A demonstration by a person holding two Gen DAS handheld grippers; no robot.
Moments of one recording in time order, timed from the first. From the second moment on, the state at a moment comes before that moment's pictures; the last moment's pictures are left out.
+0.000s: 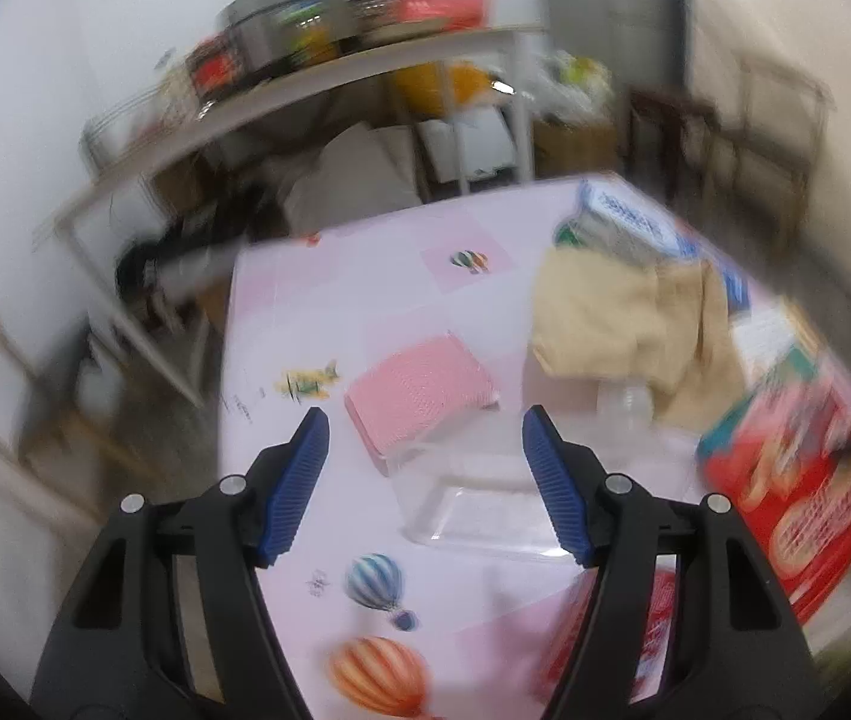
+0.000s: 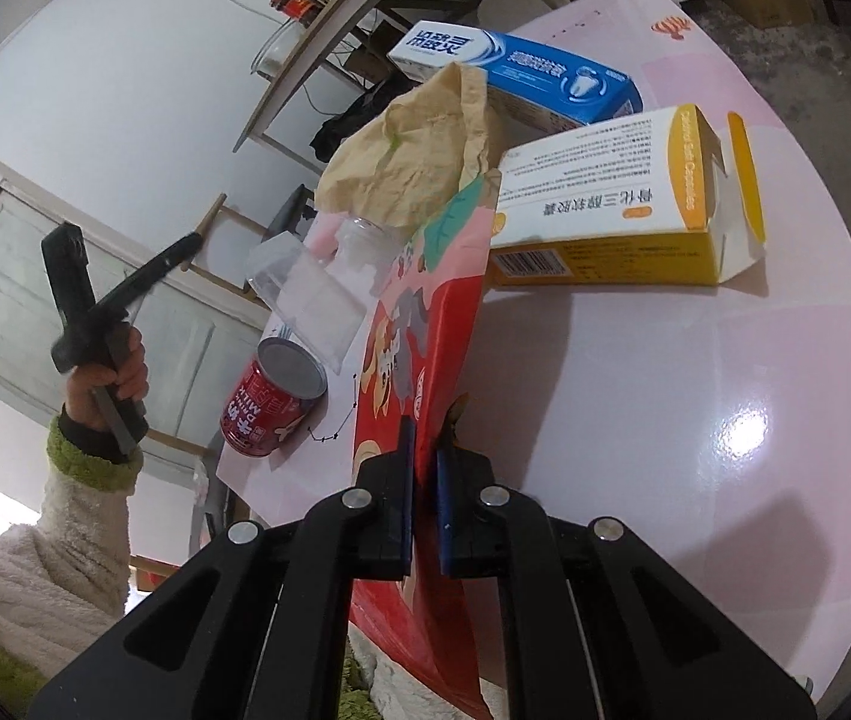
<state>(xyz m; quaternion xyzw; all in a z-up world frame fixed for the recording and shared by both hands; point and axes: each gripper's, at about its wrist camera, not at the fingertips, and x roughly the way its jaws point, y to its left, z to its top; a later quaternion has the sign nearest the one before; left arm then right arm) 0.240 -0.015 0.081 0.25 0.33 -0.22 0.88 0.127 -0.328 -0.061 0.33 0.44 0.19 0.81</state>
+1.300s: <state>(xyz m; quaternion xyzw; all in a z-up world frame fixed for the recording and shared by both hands) 0.234 -0.069 0.031 0.57 0.21 -0.22 0.77 0.133 -0.329 -0.077 0.37 0.46 0.18 0.79</state>
